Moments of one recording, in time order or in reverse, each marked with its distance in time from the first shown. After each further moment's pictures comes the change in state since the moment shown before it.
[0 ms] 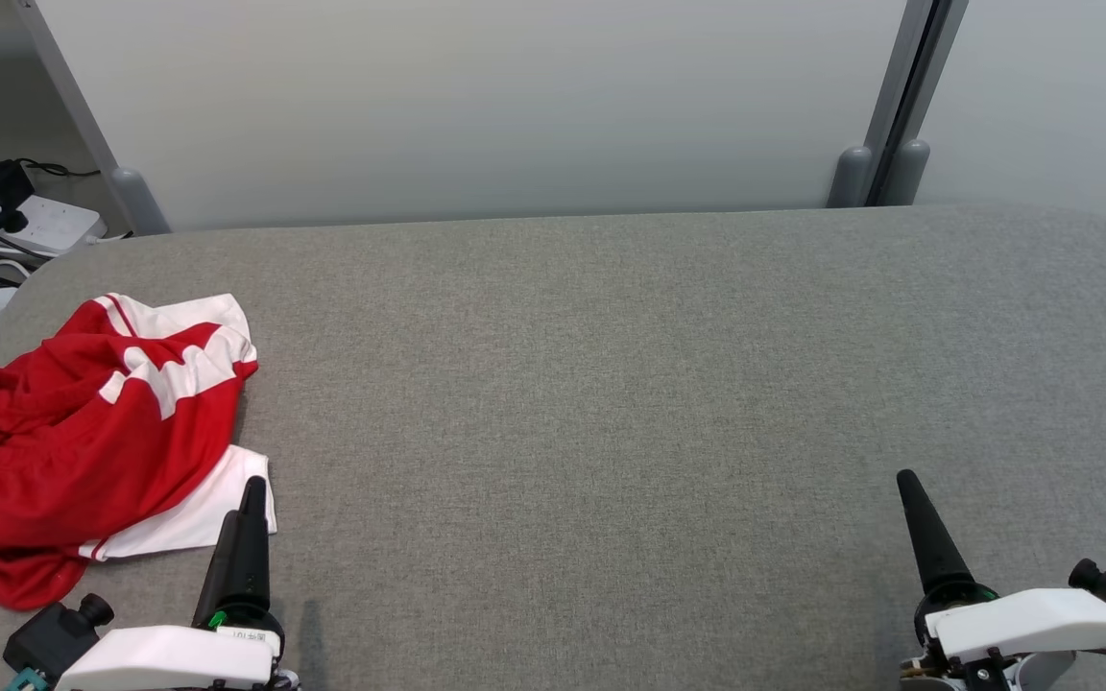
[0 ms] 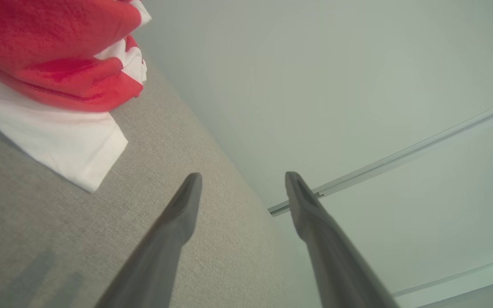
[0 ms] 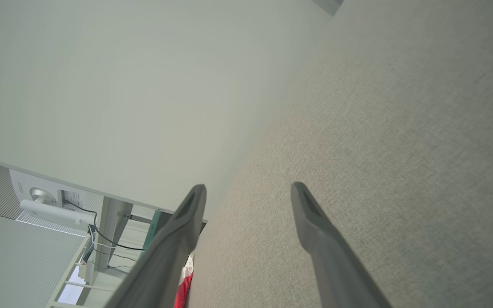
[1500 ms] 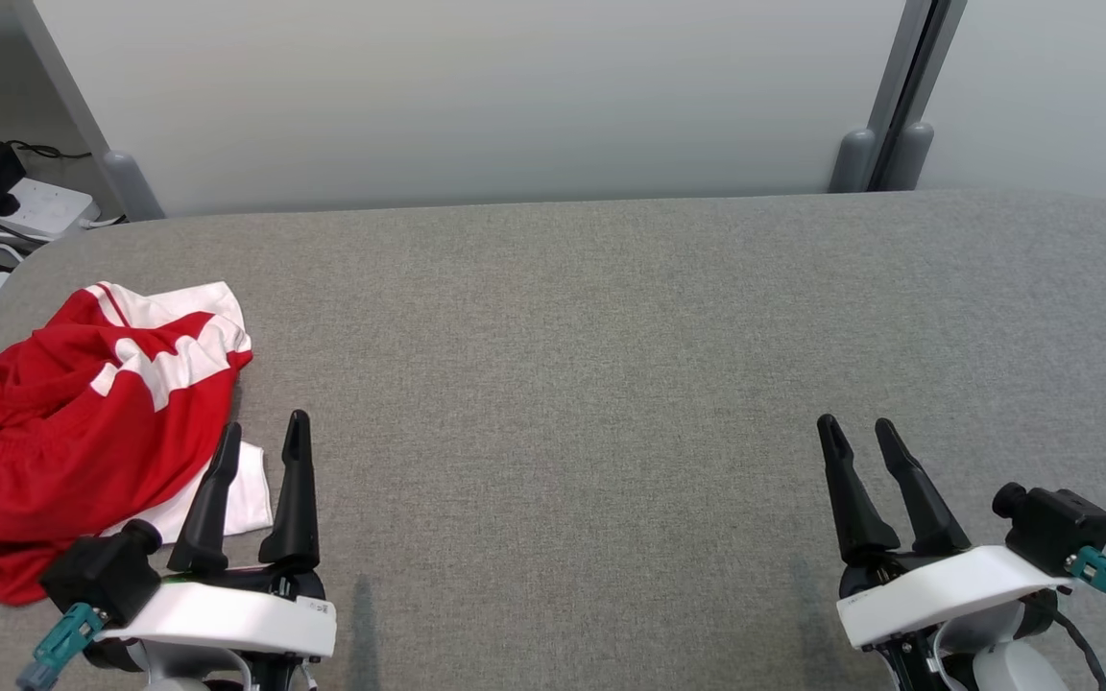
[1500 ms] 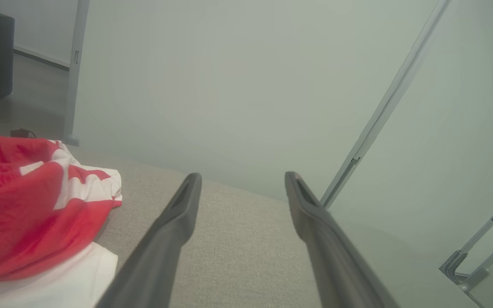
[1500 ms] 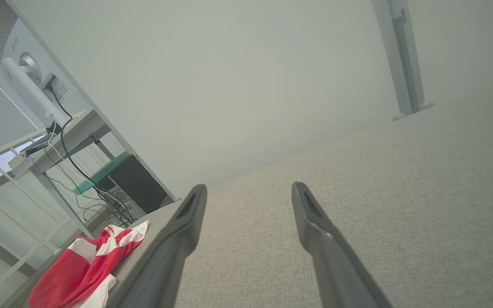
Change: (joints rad) left arm -0.042 0.008 -0.054 -0.122 0.616 0.033 -0.130; right arm -0.066 -0.016 0.136 -0.073 -0.555 0.000 -0.126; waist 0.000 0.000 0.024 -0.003
